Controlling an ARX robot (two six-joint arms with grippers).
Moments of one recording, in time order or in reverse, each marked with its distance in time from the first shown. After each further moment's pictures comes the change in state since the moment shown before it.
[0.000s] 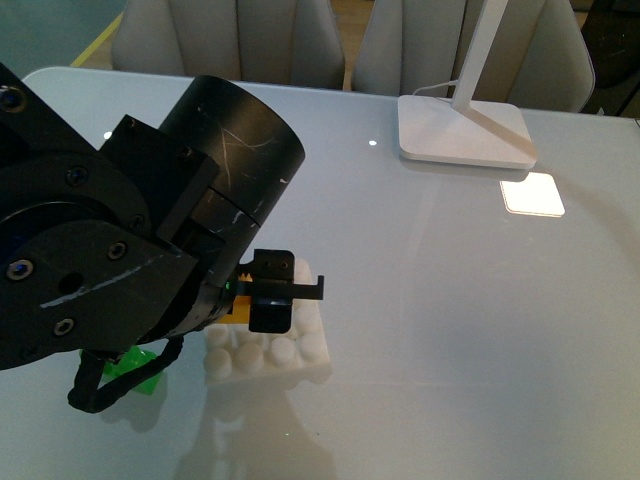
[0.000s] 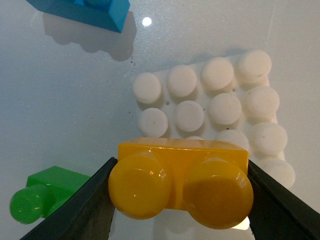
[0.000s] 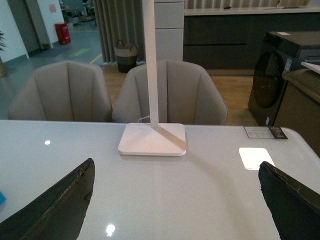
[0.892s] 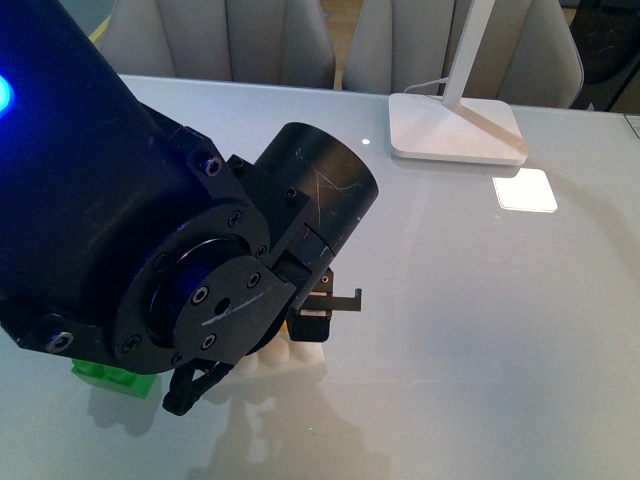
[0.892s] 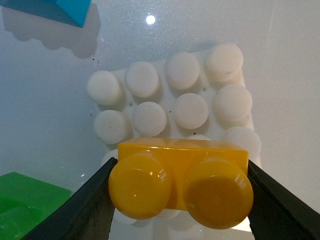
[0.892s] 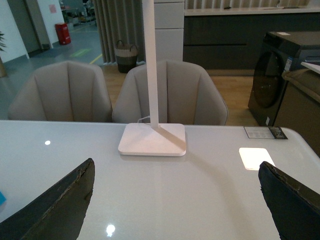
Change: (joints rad) left arm -0.085 0.142 0.137 -0.054 -0.063 -0.076; right arm 0.000 0.000 0.000 0.000 0.000 0.000
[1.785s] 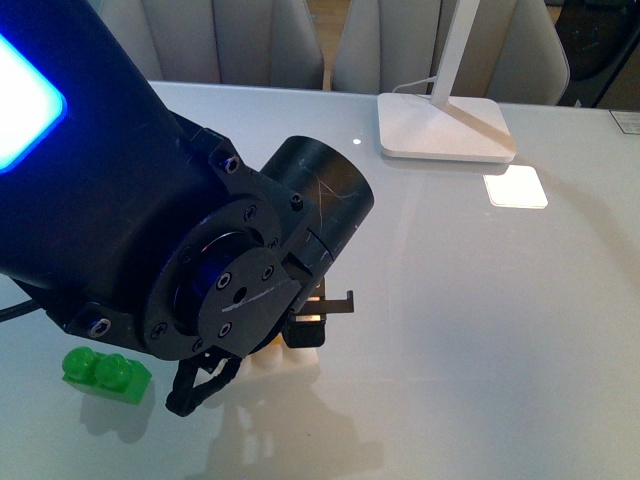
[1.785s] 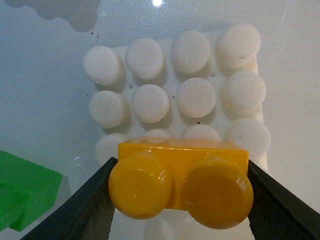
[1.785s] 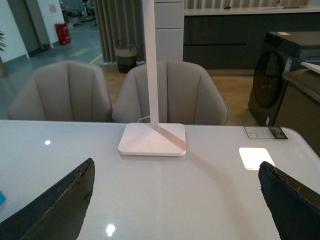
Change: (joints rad) left arm -0.007 0.035 0.056 -0.089 0.024 -0.098; right arm 0.000 0.000 0.000 0.000 0.000 0.000
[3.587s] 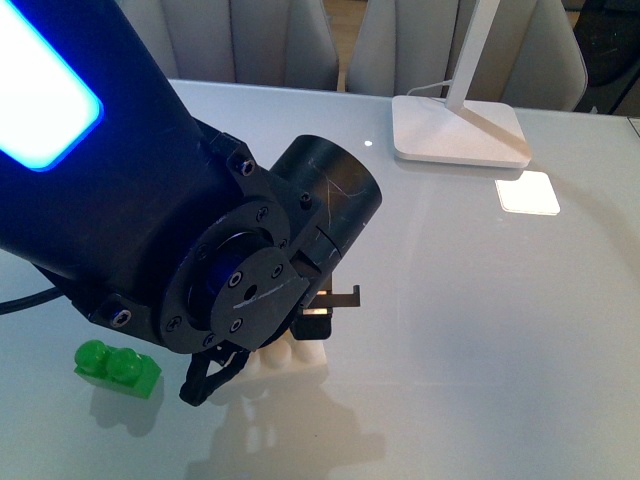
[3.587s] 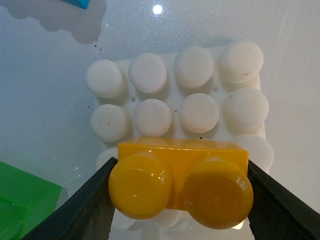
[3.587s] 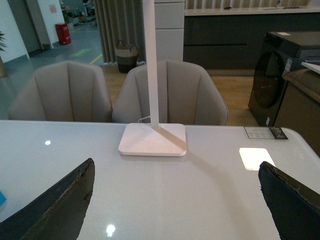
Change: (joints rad) left arm 0.016 0.013 -0.002 0.039 -0.025 0.015; right arm 0.000 0.000 0.000 0.000 0.000 0.000
